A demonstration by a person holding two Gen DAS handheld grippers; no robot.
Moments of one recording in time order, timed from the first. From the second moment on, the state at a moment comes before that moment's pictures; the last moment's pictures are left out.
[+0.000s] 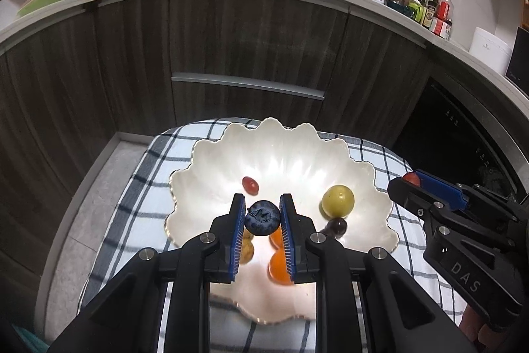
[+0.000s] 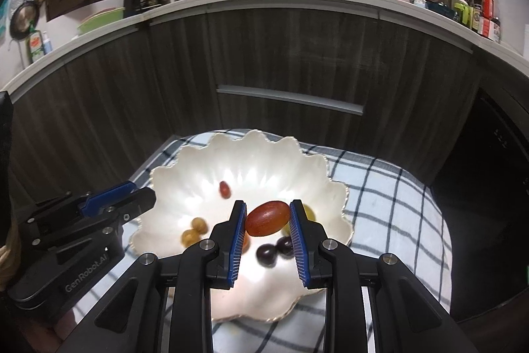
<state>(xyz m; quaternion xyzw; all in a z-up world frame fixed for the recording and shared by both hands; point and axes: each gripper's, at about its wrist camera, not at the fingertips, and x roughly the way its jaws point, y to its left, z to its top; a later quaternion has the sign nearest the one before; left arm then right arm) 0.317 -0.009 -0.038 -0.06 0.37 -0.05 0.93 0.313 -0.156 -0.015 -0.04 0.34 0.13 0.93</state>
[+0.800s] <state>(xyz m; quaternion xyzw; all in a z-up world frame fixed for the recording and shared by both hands) 0.356 -0.013 -0.075 -0.02 0.42 -0.06 0.91 0.358 -0.156 -0.051 -0.07 0.40 0.08 0.91</state>
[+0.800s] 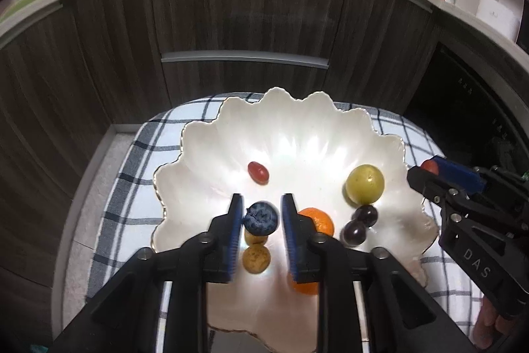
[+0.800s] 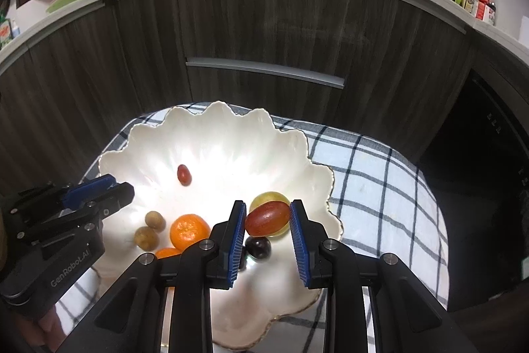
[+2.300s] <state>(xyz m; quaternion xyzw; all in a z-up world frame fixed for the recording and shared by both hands) 0.228 0.010 -0.007 -0.03 0.35 -0.03 0.94 0.230 -0.165 0.005 -0.05 0.33 0.01 0.94</state>
